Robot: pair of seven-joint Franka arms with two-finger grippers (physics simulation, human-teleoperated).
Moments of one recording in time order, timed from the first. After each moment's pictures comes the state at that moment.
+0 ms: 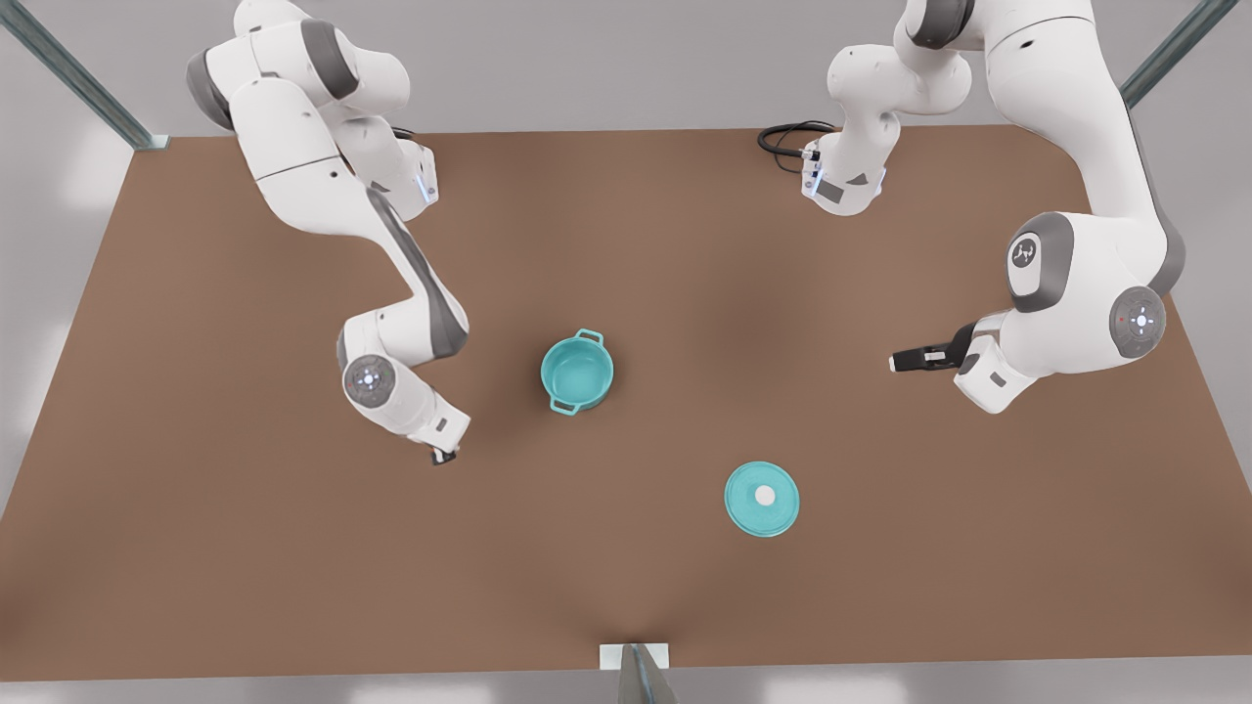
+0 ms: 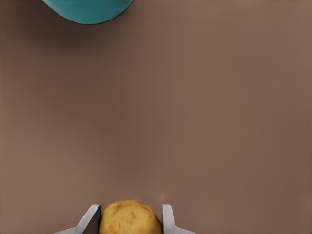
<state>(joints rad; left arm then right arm) -0.18 0.27 0.15 -1.53 -0.25 1.54 -0.12 0.17 0.50 0.16 -1.82 -0.01 2.30 -1.55</state>
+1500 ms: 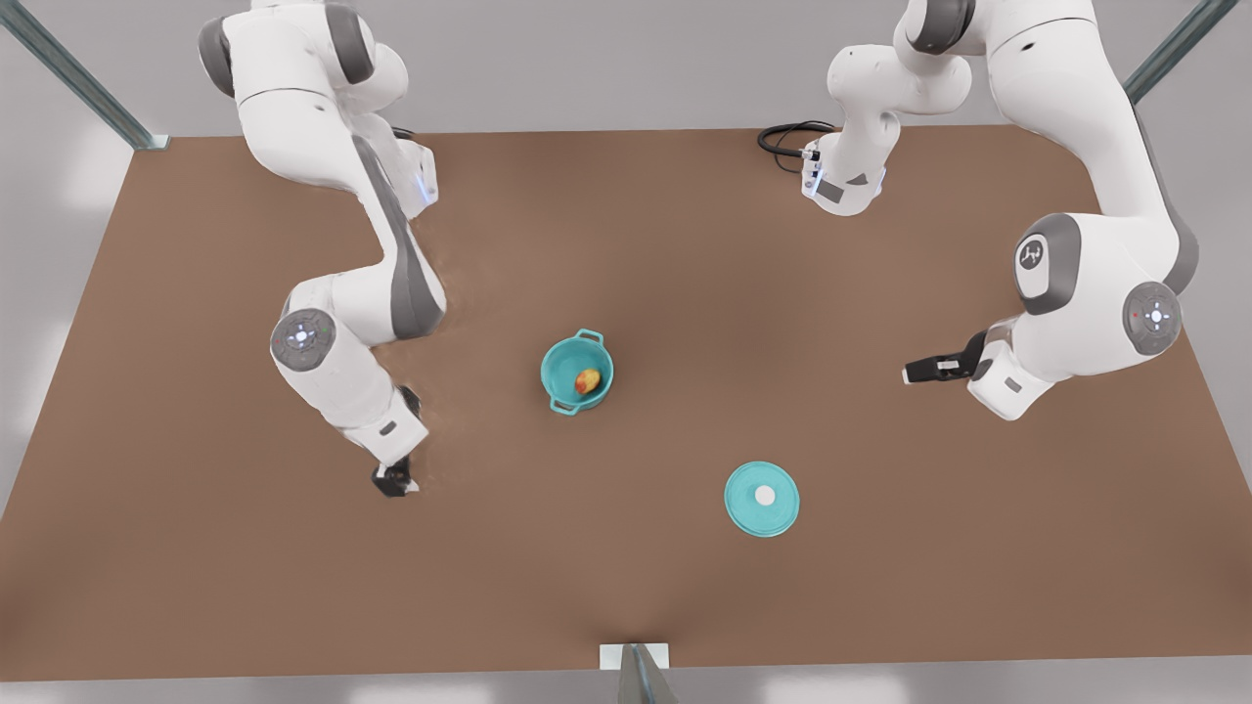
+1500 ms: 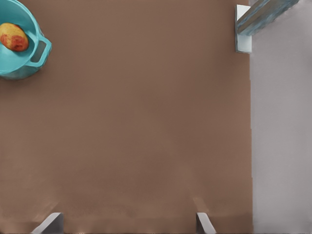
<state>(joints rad) -0.17 0.29 0.16 -1.48 -0.22 1.58 -0.12 0.42 0.42 -0.29 -1.45 0.11 2.03 -1.33</state>
